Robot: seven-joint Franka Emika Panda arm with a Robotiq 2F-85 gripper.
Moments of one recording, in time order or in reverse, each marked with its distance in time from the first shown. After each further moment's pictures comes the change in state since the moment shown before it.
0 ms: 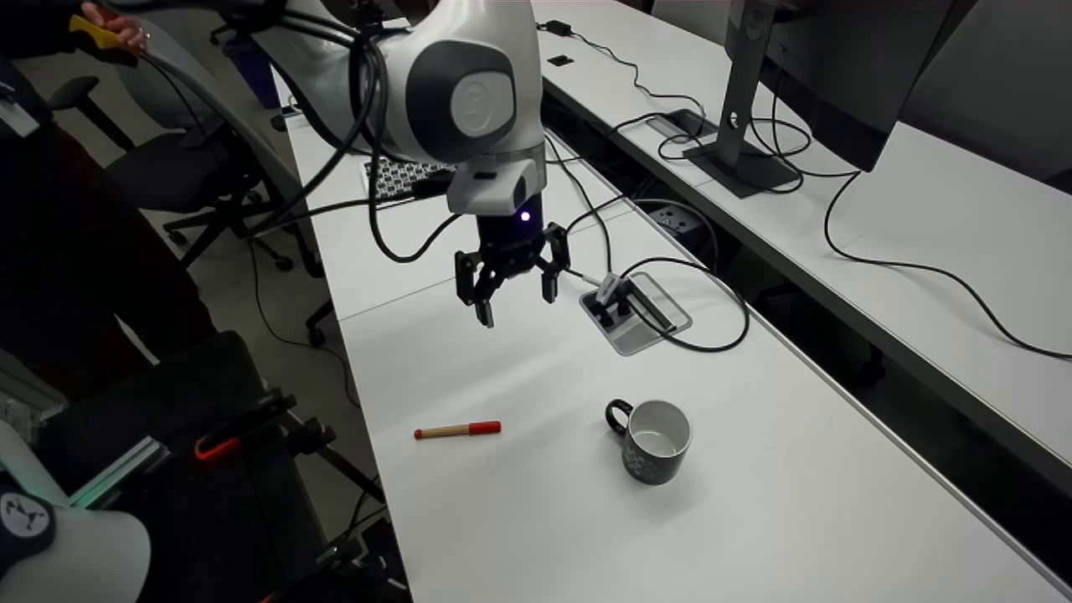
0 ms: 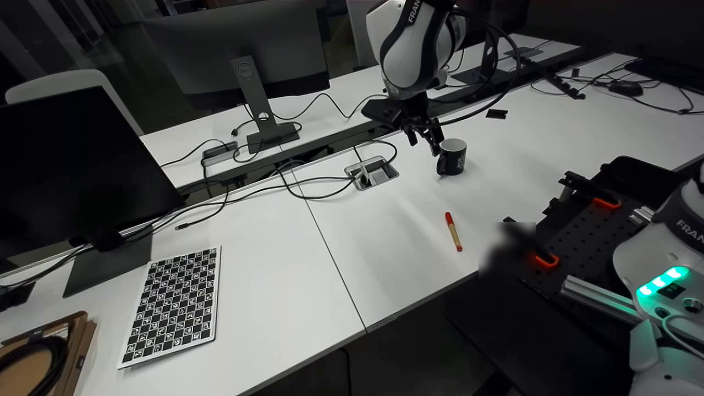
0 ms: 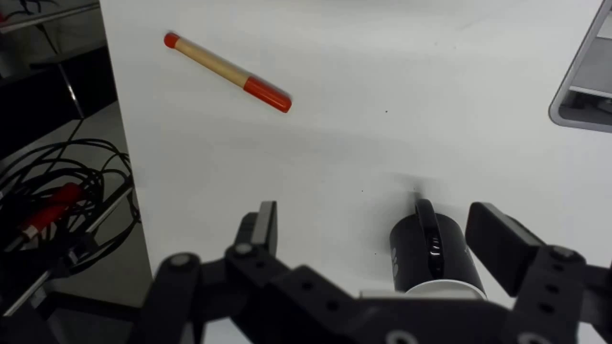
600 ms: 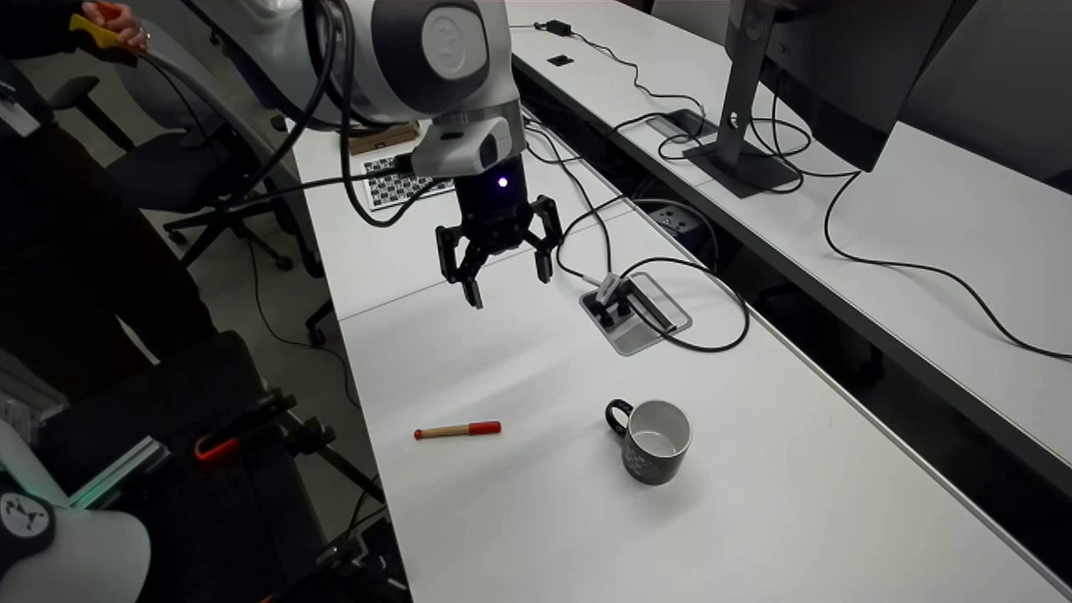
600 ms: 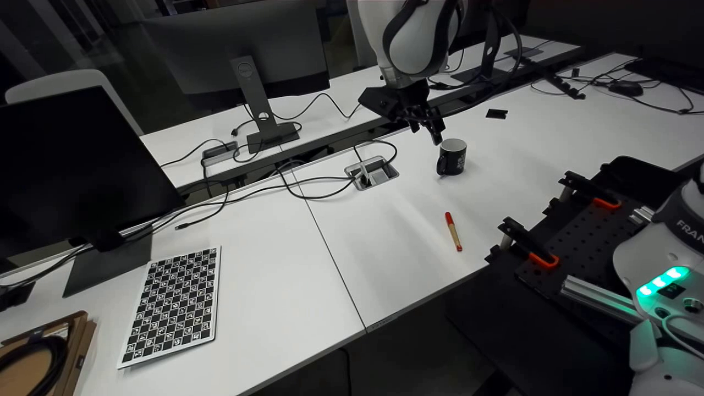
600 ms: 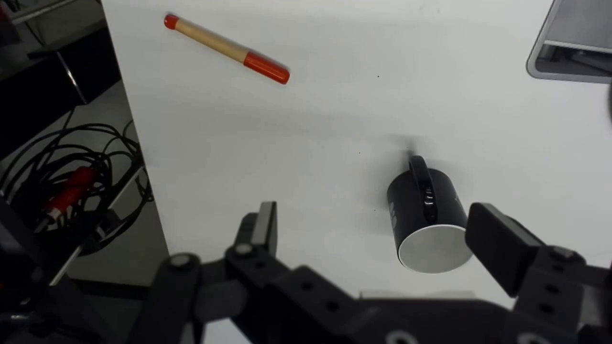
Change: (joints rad) arm 0.002 -0.113 0.030 -0.053 -0.136 -0.059 0.184
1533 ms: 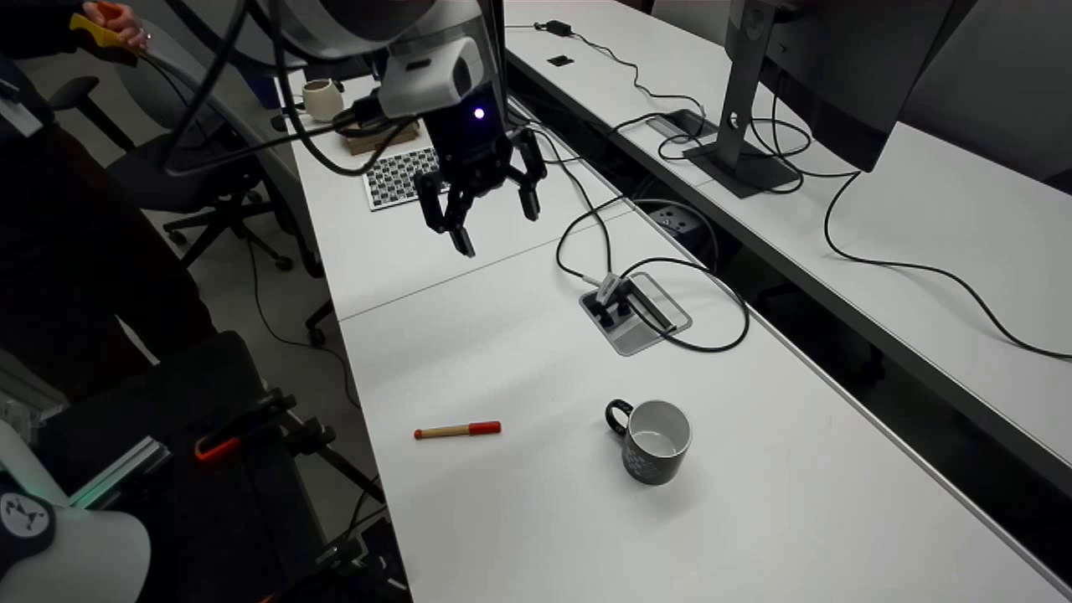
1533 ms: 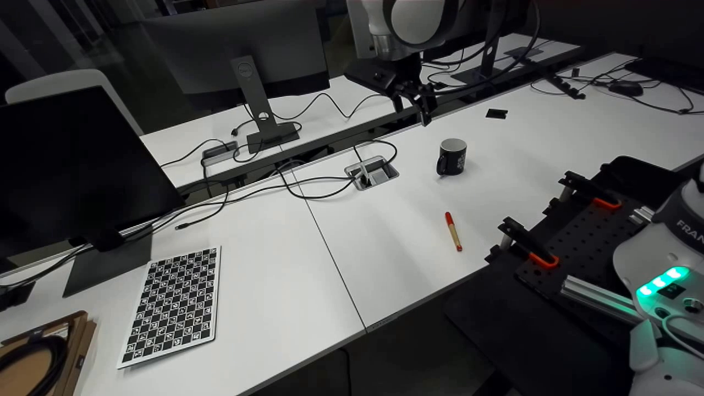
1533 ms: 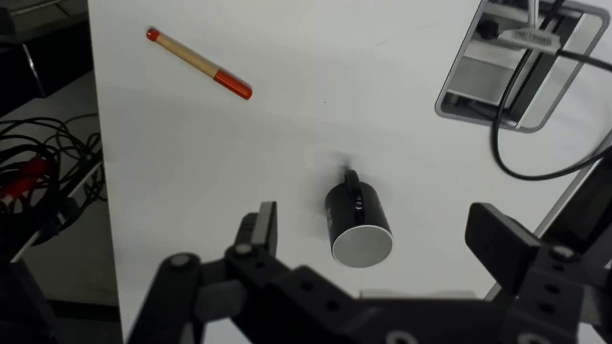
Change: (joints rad) arm -0.035 -0.161 0.075 -0.071 -0.007 0.056 -0.096
